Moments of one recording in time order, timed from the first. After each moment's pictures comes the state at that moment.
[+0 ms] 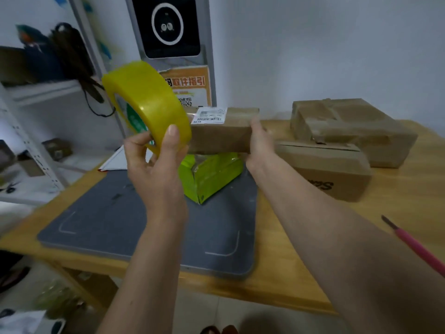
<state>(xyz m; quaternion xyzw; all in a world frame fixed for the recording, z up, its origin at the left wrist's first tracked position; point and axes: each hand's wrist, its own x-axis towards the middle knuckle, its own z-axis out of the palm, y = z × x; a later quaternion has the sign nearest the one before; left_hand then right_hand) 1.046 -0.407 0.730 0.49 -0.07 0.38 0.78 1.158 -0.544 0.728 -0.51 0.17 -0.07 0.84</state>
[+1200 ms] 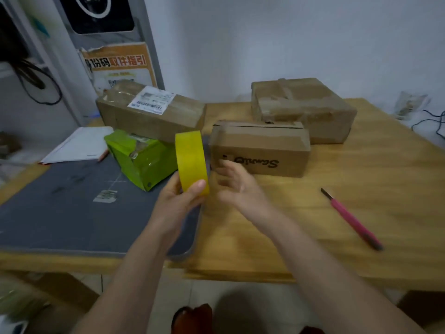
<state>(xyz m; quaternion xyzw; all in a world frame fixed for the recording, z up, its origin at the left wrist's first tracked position) 1.054 -0.485 0.622 0.63 -0.09 -0.02 0.77 1.036 -0.644 0.637 -0.75 -0.08 -0.02 0.65</state>
